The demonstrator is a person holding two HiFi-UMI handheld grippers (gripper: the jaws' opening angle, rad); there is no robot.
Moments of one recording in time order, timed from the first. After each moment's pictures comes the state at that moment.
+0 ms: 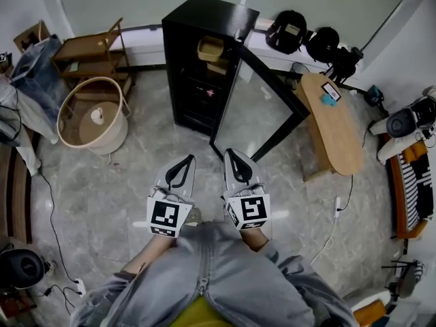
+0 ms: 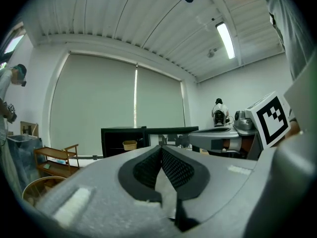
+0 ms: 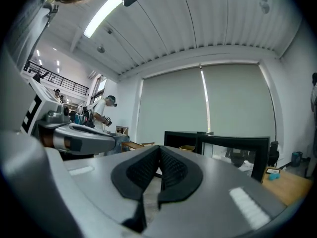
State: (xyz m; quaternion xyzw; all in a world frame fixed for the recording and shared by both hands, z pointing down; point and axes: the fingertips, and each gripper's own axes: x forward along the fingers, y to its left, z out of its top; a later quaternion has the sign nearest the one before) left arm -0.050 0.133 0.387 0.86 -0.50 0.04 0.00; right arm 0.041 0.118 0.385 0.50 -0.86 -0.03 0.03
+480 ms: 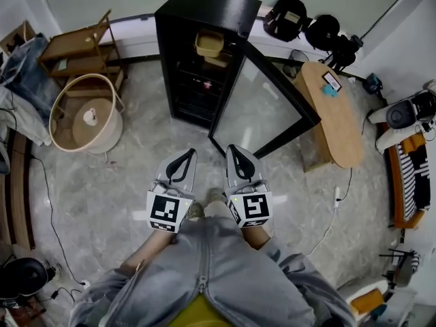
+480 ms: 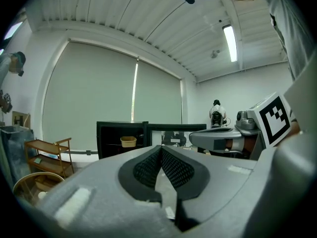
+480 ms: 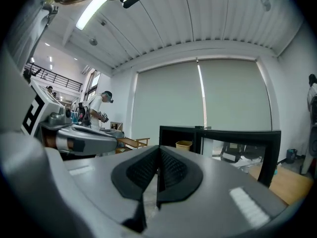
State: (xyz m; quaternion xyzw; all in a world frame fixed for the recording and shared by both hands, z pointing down) left arm -0.065 0.058 0.404 0.88 -0.47 0.04 0.03; right arm 0.028 0.054 0.399 0.53 -0.85 0.00 0.05
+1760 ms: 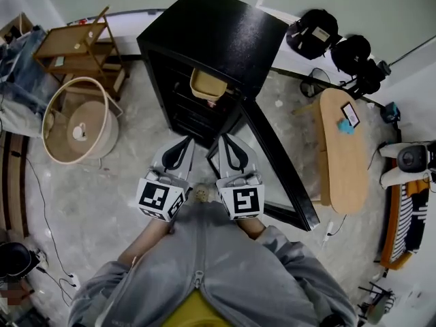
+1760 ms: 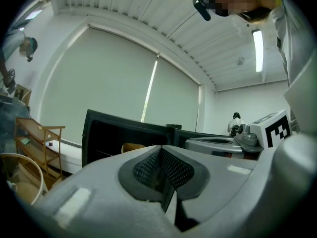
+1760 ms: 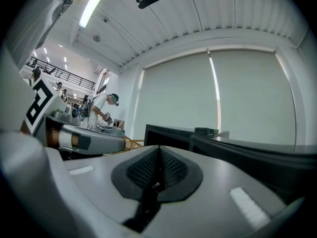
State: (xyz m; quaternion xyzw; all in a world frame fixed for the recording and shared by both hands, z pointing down) left arm -0.035 -0.234 0.428 0.85 -0.51 -0.03 0.10; right arm 0.033 -0.243 0.410 0.46 -0.89 -0.04 0.05
